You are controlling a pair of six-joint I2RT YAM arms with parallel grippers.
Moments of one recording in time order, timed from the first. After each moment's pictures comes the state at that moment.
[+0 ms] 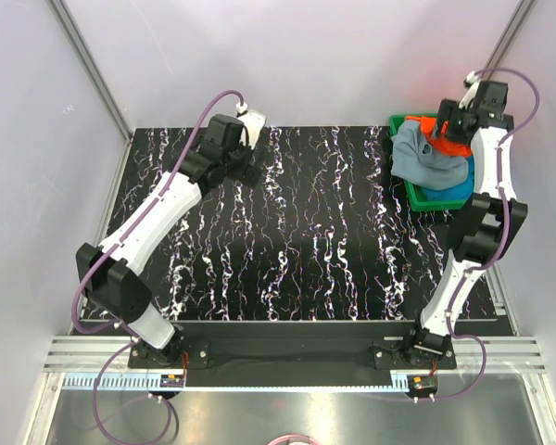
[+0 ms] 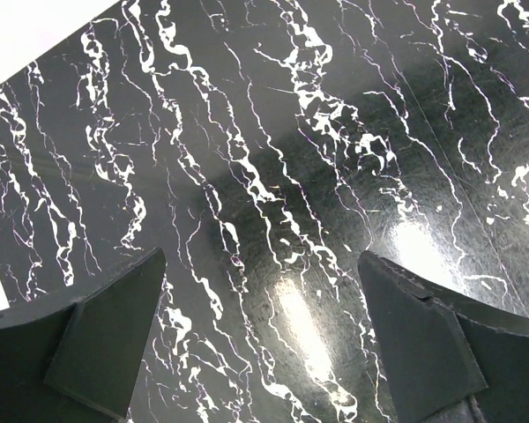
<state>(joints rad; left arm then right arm) -0.51 1.60 1.61 -0.68 -0.18 0.12 -0.28 2.08 2.05 -0.71 -0.15 0.00</state>
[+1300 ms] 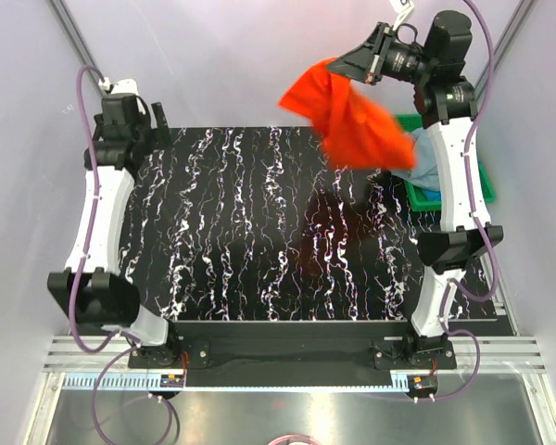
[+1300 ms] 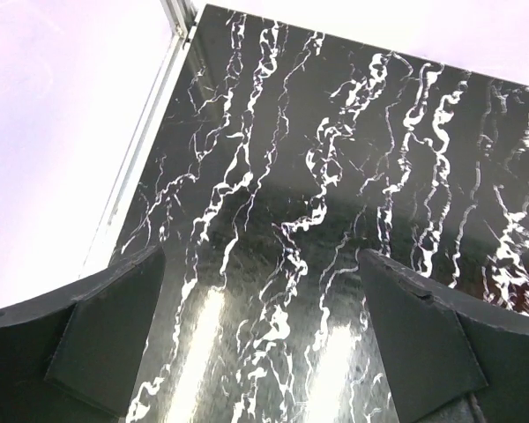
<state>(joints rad) 0.01 1.53 1.69 -0.68 -0.24 -0.14 0.14 1.99 2.53 -0.48 -0.95 0.63</state>
